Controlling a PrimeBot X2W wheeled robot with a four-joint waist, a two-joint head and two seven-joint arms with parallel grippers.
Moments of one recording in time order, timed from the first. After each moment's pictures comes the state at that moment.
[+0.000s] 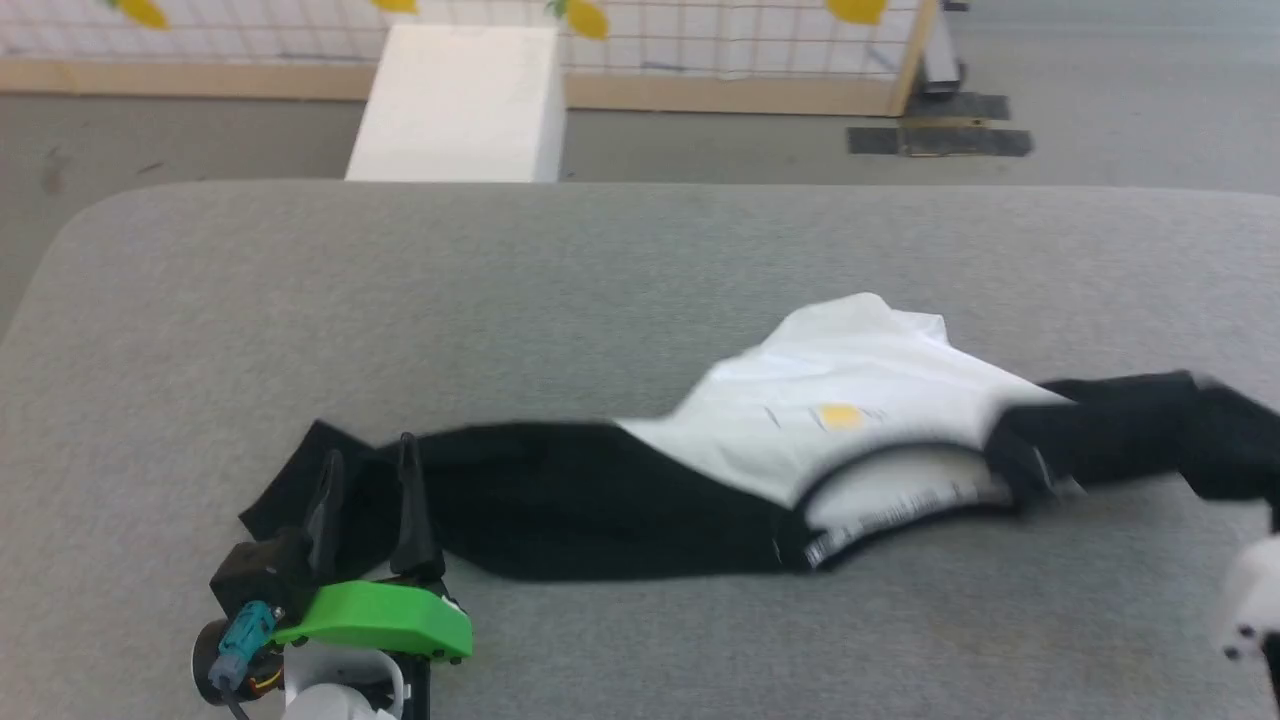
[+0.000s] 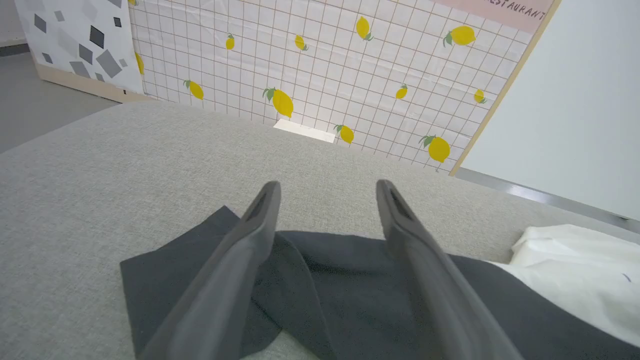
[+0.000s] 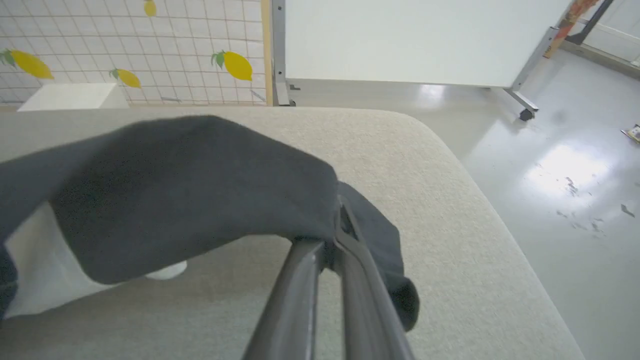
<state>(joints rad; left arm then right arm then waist) -0.04 0.05 -0.08 0.11 -0.34 0.08 -0.26 -0.02 -0.05 -0.40 -0.12 -0.04 0.13 0.29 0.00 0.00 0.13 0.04</state>
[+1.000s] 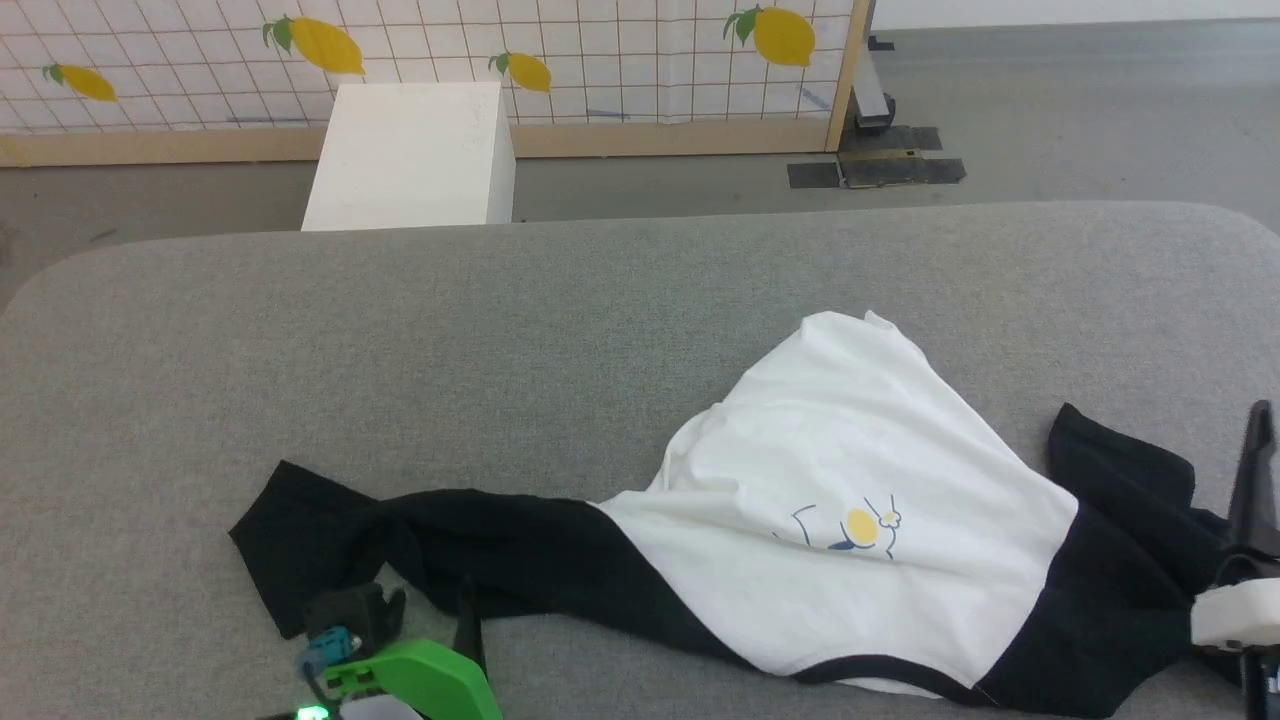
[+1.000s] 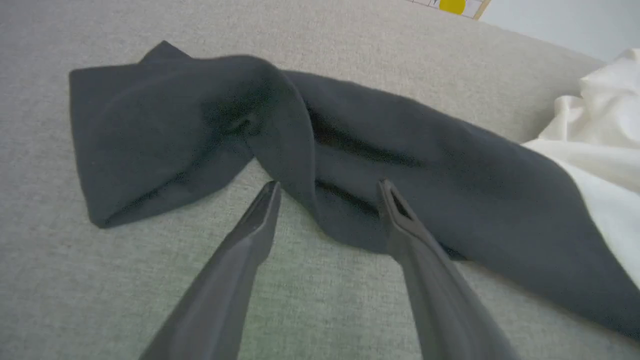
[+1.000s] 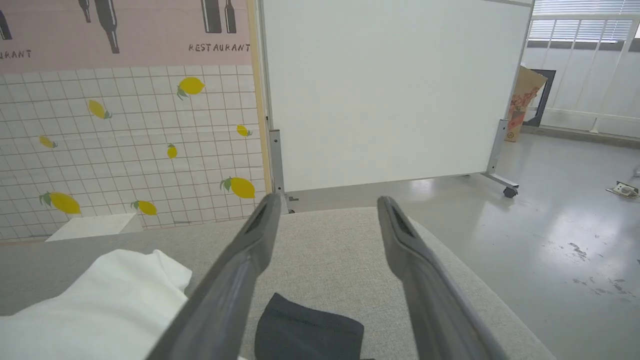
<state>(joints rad) 0.03 0.07 -0.16 0.20 -0.32 0.14 0.01 0.00 -0.05 -0.41 -0.04 0.06 0.13 -0.16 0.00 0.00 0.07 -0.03</state>
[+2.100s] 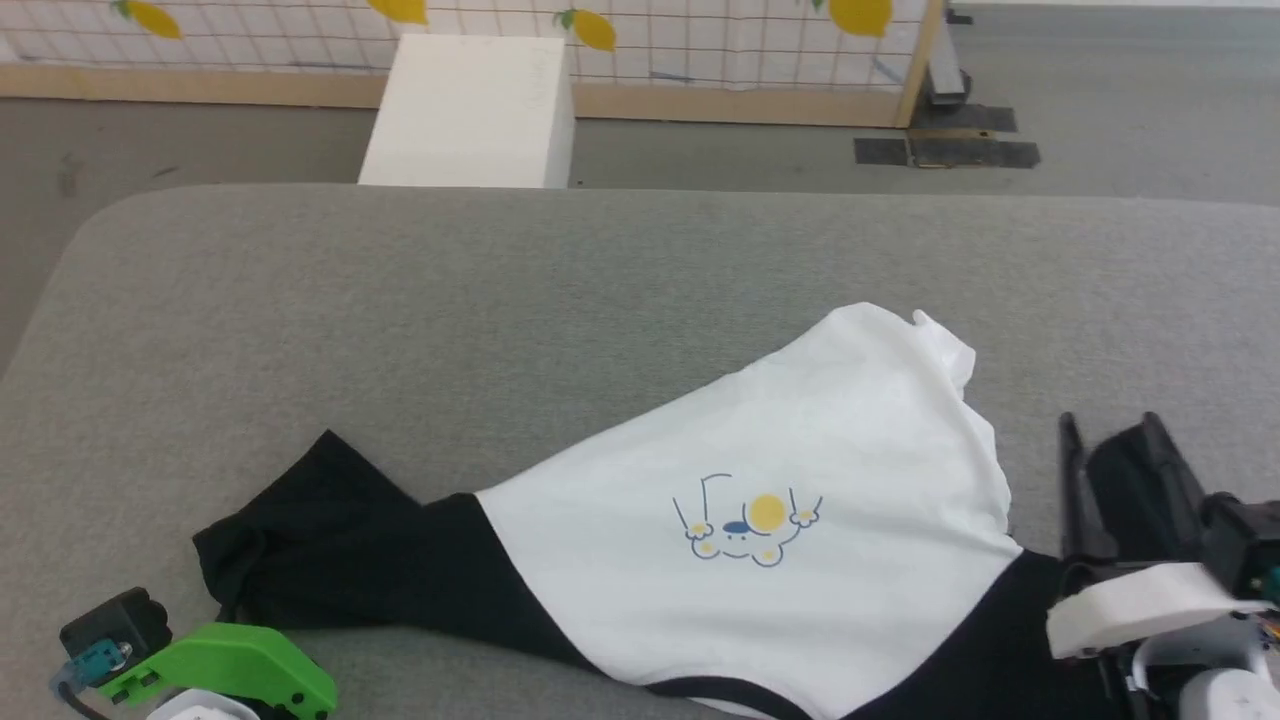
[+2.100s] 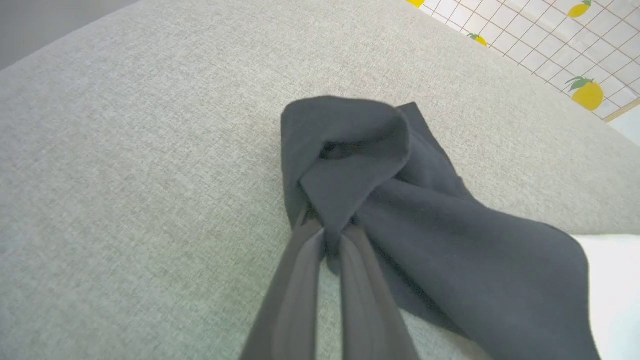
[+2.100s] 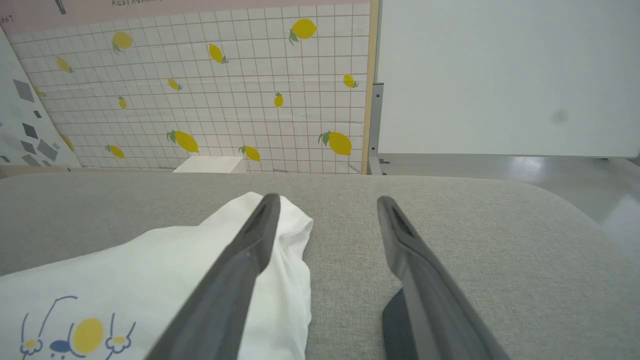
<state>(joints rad) 0.06 0.15 0.09 0.10 -0.52 0.26 0.09 0.00 -0.05 -0.16 0.02 0.08 0.13 -0.13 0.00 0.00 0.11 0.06</state>
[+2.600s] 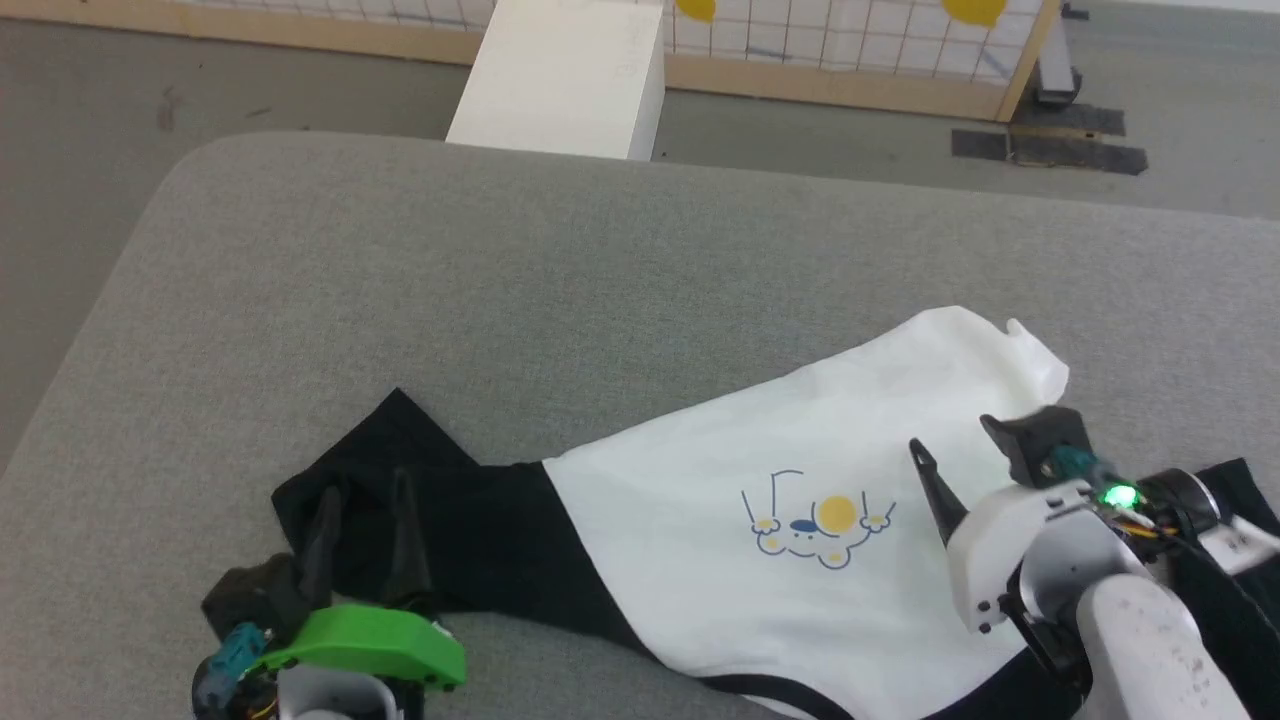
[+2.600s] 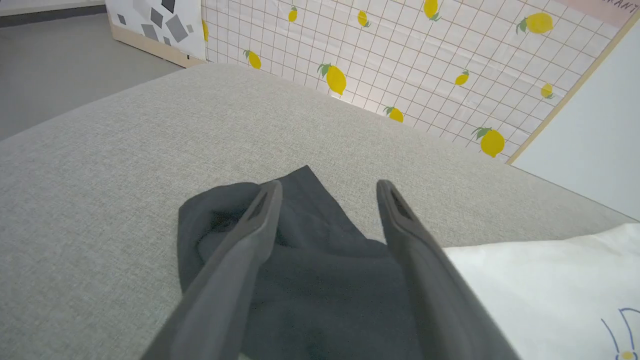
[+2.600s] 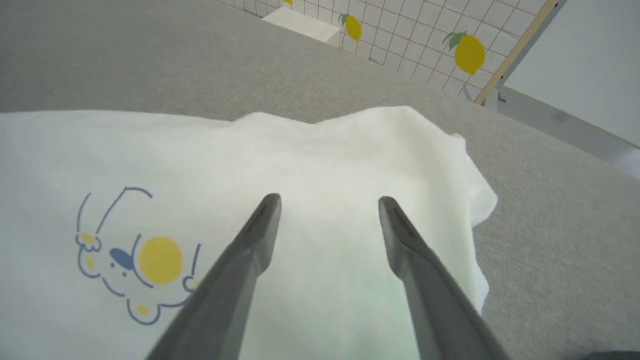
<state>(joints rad) 0.02 0.09 -0.10 0.09 -0.43 0.11 -0.22 -0.19 -0.15 0.10 0.23 0.01 0.13 0.18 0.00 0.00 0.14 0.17</state>
